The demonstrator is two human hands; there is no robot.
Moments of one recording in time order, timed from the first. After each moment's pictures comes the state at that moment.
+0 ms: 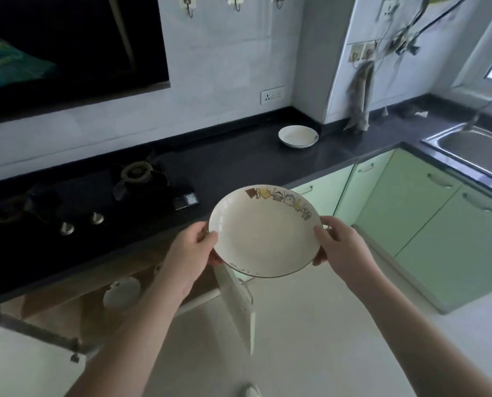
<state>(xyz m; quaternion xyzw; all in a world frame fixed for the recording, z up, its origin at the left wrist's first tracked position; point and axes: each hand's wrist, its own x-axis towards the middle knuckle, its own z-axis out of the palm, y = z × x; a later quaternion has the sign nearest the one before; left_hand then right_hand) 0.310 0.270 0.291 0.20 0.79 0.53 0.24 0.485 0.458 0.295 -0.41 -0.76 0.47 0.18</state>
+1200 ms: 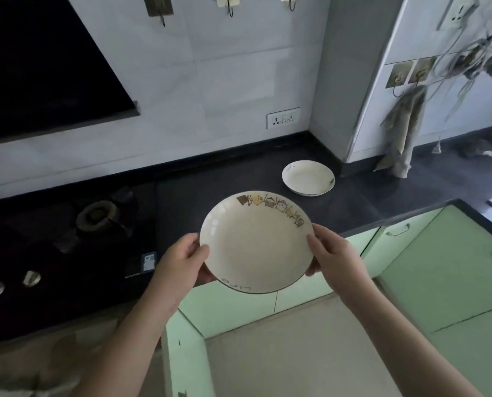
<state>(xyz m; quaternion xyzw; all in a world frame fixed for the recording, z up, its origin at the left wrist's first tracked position) 0.183 0.549 0.289 0.11 0.80 0.55 0.22 0.322 0.766 0.286 -0.30 -0.78 0.53 0.14</state>
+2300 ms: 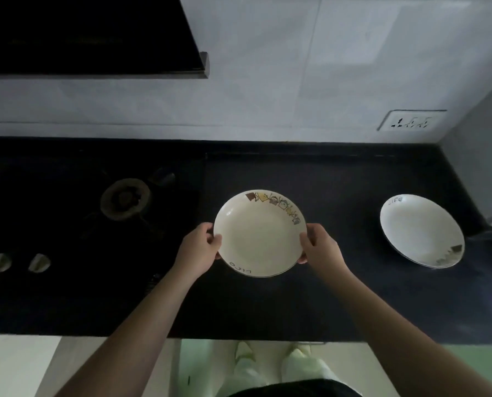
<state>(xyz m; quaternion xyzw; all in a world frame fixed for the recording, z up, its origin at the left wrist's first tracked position) -0.097 0.567 0.136 -0.02 0.90 0.39 0.18 -0.021 0.808 0.146 -0.30 -0.82 0.48 -0.09</state>
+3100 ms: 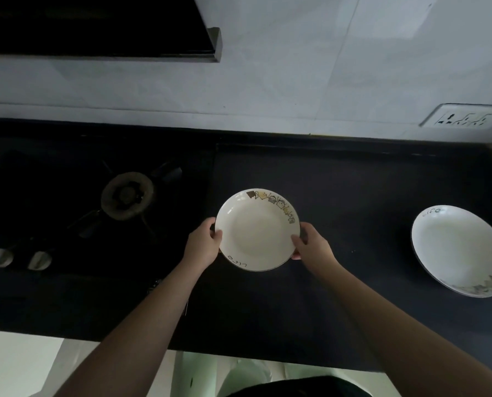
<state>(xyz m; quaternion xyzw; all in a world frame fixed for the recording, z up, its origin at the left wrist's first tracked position) -0.155 0.566 0.062 -0.06 0.92 0.35 0.19 -0.092 0.809 0.077 -0.28 -0.80 0.48 -0.19</state>
